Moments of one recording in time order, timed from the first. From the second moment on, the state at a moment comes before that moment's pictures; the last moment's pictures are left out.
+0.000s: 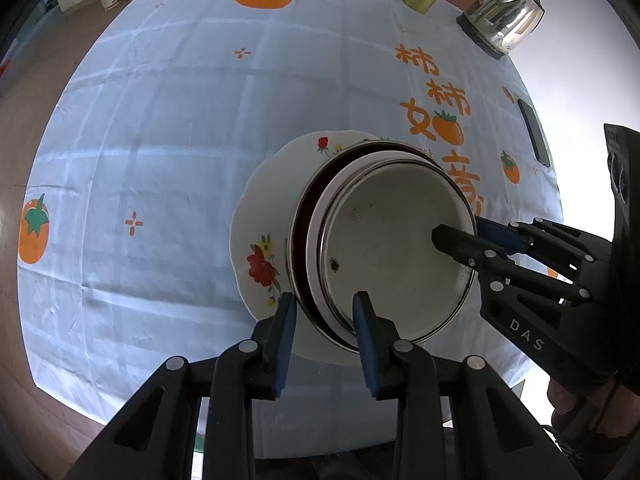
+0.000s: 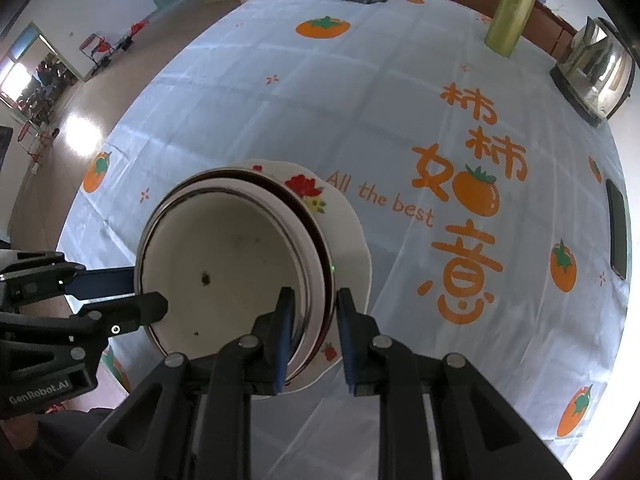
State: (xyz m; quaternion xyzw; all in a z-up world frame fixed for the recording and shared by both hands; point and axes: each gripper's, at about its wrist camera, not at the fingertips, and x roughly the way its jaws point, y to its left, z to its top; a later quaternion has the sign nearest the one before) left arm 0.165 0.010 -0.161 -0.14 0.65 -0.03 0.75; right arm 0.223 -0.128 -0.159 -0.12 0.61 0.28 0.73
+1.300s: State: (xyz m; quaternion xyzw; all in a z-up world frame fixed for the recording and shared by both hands) left arm 0.170 0.017 -0.164 -0.16 0.65 -0.04 0.75; right arm 0.221 -0.131 -0.162 -0.12 0.62 0.27 0.73
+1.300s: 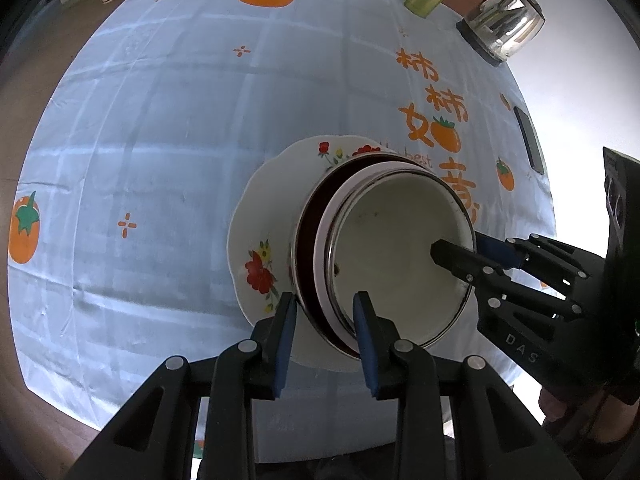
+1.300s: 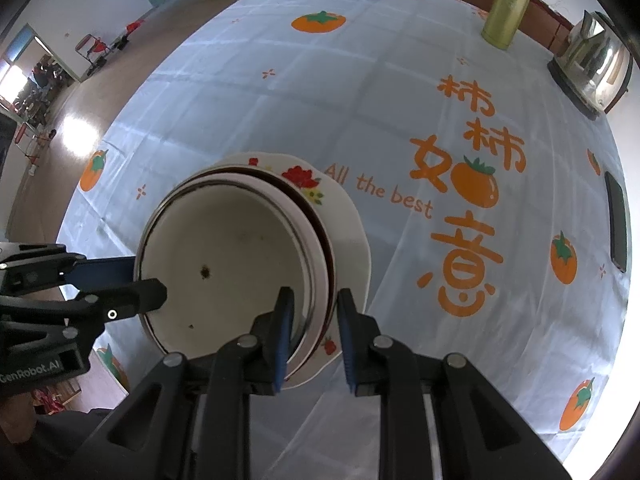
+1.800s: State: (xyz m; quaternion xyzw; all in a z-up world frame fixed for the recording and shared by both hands) left arm 0.172 0.018 -0.166 -0.16 0.64 -0.04 0.75; right arm 0.221 -0.134 -0.165 -0.11 0.62 0.27 0.73
